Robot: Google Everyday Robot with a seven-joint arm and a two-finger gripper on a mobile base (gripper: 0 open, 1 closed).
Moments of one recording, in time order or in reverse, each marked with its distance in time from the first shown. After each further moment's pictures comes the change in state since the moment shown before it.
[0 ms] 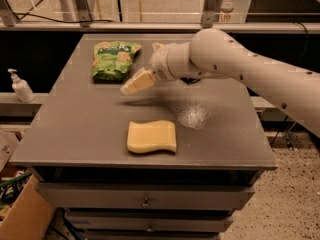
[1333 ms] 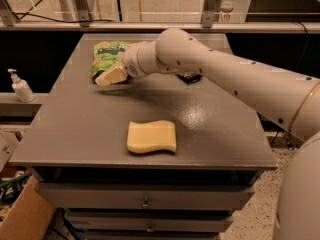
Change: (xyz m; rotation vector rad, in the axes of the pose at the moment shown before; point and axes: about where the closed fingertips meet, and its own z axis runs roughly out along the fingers) arm -0.037 0.017 0.086 -0.064 -0.056 0.046
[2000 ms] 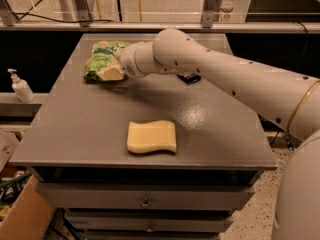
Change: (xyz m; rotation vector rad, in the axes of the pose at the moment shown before) arm -0.003 0.006 0.004 -0.009 0.002 -0.004
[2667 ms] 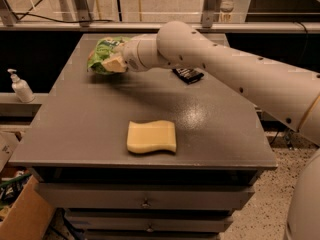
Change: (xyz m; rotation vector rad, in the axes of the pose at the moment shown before) arm -0.021 -0.008 -0.020 0.032 -0.020 -0.036
